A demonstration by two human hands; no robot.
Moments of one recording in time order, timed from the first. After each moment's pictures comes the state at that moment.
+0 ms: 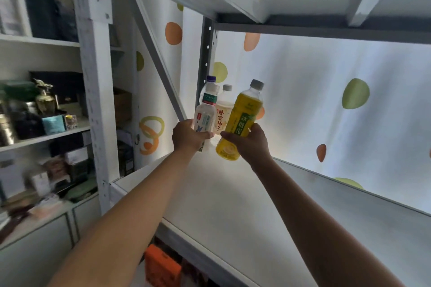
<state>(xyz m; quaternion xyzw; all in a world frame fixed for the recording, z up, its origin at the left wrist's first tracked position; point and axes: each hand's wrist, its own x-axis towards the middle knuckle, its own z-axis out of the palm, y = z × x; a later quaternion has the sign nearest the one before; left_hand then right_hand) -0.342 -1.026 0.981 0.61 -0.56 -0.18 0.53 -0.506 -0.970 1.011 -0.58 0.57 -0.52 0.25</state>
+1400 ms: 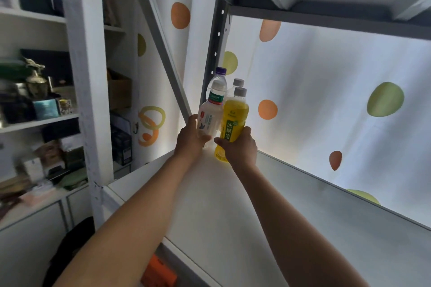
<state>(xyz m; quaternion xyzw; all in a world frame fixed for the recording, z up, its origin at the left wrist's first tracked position) -0.332 -1.063 0.955 0.58 -0.61 -0.22 0.50 -0.470 -1.038 0.972 -0.58 0.68 -0.43 0.14</state>
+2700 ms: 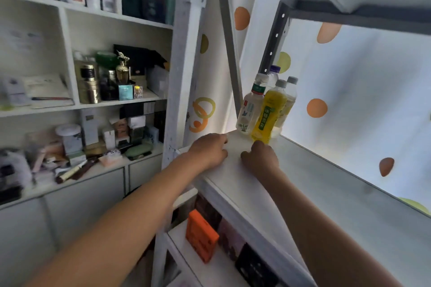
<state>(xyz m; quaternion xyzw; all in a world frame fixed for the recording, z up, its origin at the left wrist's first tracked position) -0.264 -0.918 0.953 0.66 -0.71 -0.08 0.23 -0.420 -0.953 0.956 -0.71 0.67 -0.19 0.10</state>
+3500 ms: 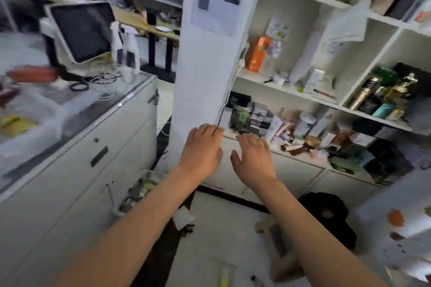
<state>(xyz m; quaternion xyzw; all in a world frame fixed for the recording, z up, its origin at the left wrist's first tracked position) 0.090 -0.325 0.843 0.91 -0.34 0.16 0.20 0.029 -0.473 0.850 -0.99 0.06 -0.14 0.03</state>
